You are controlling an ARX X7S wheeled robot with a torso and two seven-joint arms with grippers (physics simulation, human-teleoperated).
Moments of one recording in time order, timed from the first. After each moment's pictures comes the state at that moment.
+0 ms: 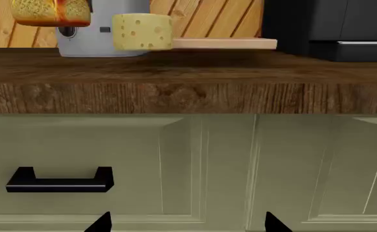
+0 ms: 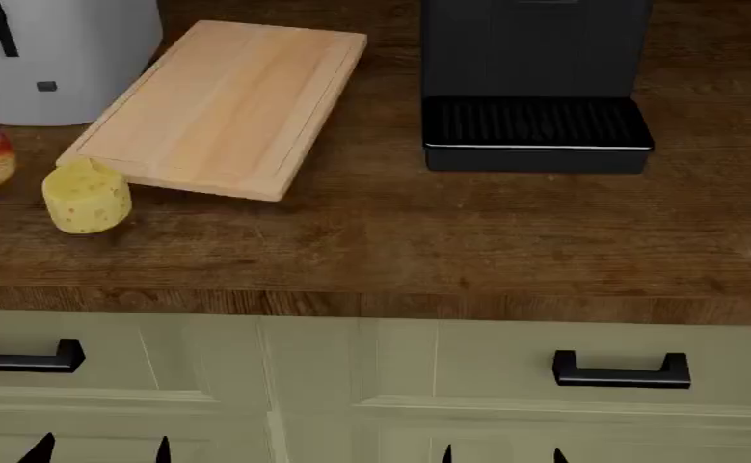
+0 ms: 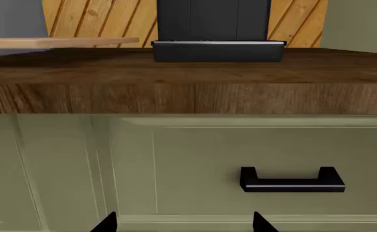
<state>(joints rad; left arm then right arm) 0.00 0.00 0.00 0.00 0.00 0.00 0.00 0.00 0.00 0.00 0.00 0.00 0.00 0.00</state>
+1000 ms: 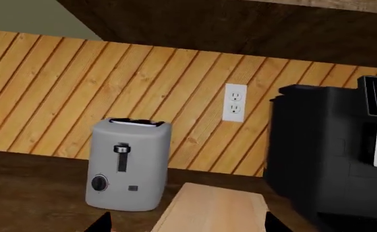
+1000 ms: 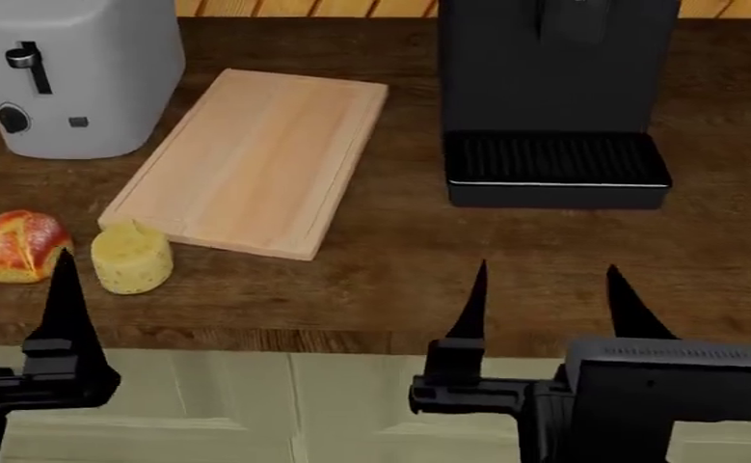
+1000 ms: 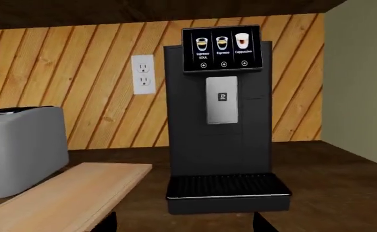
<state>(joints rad) -0.18 -0.12 -0.01 0.43 -0.22 -0.27 -0.11 0.25 0.14 -0.02 -0.47 0.21 0.49 0.11</state>
